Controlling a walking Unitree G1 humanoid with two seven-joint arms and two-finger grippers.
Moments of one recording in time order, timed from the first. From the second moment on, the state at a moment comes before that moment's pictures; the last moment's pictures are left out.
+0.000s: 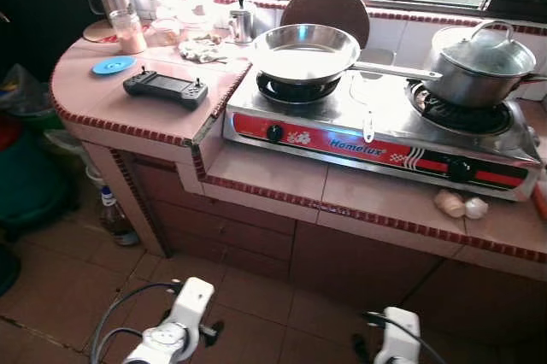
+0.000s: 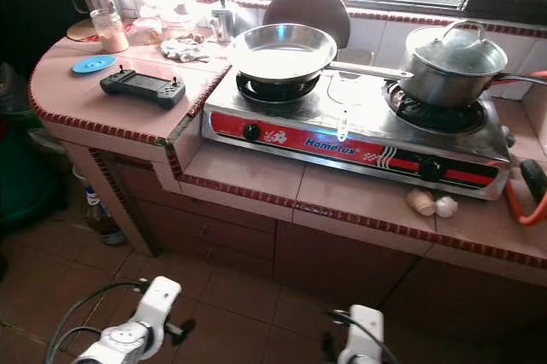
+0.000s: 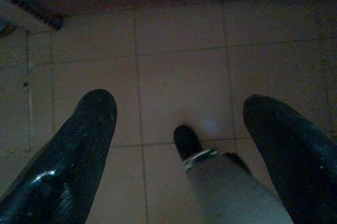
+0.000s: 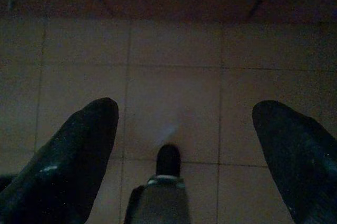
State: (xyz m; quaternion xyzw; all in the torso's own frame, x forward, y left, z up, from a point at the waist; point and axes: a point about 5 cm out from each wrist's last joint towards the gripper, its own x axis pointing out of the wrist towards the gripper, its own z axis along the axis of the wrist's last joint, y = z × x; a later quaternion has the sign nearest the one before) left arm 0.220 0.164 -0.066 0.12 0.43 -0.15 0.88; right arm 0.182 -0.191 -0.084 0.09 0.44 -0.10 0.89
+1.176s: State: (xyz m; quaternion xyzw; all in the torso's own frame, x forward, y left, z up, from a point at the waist) left arm 0.259 0.178 0.058 0.10 -0.03 -0.10 0.99; right arm 0.232 -0.199 0.001 0.08 0.17 0.03 0.98
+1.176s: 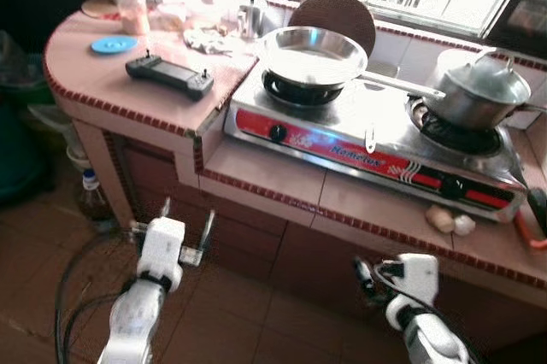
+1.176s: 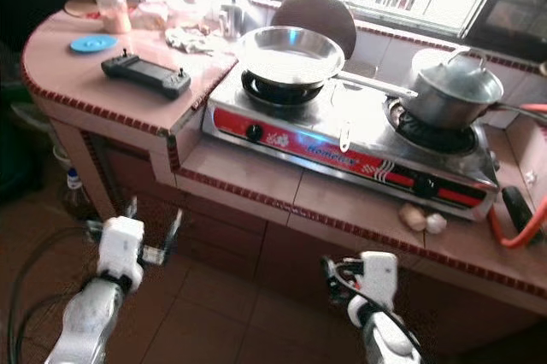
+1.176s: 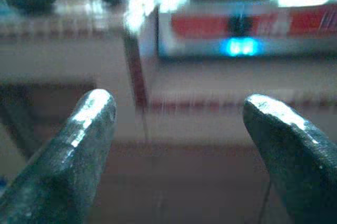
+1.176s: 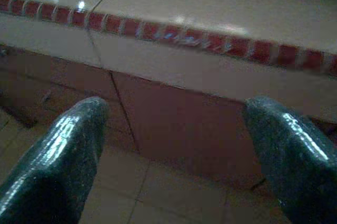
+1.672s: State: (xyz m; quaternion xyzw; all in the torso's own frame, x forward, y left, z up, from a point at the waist) left arm 0.199 0.191 0.104 0.11 0.00 -0.08 0.99; right arm 0.218 -0.223 0.070 0.04 0.10 0.08 0.99
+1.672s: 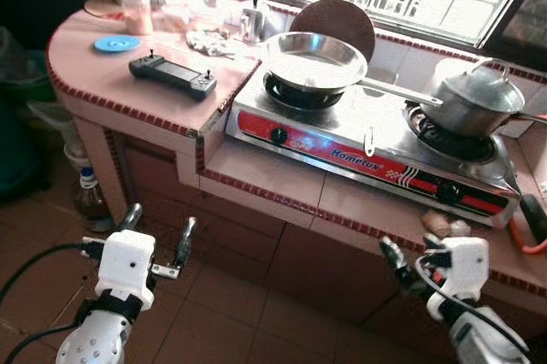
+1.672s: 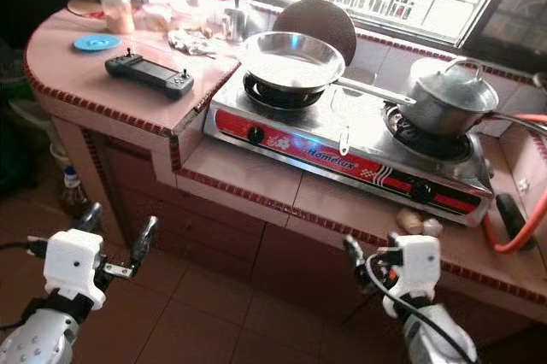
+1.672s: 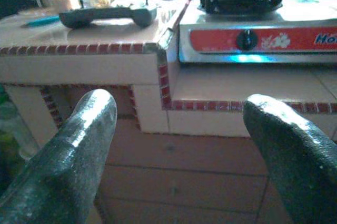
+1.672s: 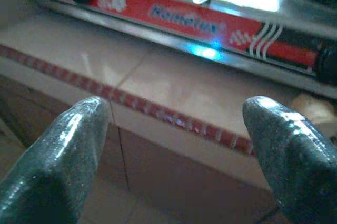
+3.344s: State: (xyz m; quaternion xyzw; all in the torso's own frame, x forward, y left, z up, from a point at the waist) left arm 0.268 0.136 0.082 0.07 0.09 -0.30 0.95; right arm 0.210 -0.191 0.043 0.14 0.10 -0.11 0.98
